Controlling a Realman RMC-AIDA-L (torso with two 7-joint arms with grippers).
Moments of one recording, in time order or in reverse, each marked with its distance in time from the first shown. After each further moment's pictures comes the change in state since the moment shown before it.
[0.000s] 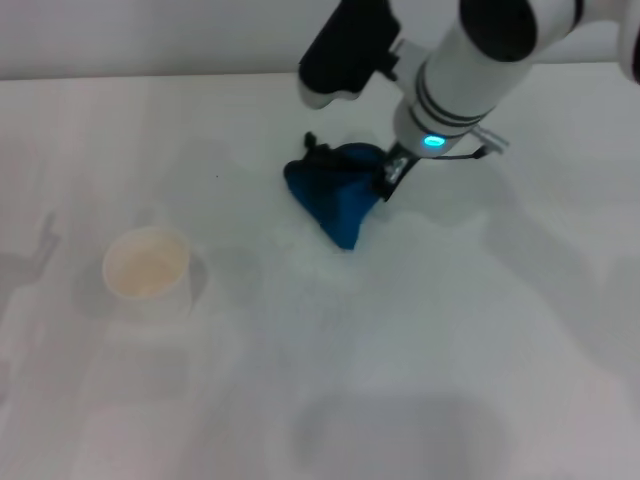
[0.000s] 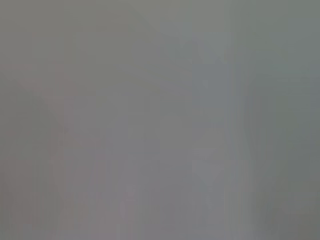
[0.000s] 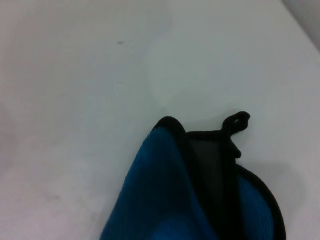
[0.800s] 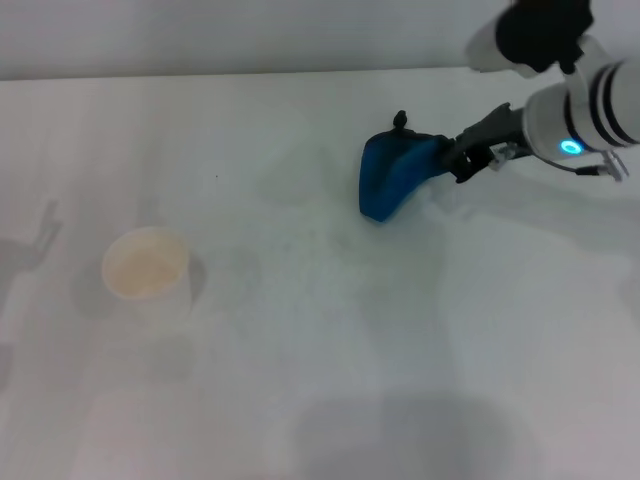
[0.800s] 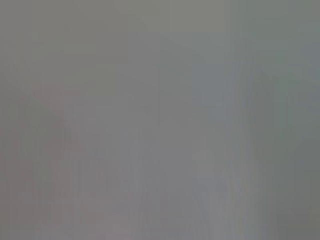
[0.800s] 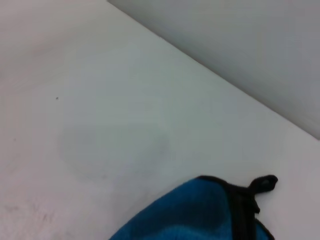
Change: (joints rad) left arm -0.037 0.000 0.000 -0.023 -0.014 -0.022 -0.003; right arm -0.516 -0.004 0.433 -0.454 0.101 -0.009 -0.412
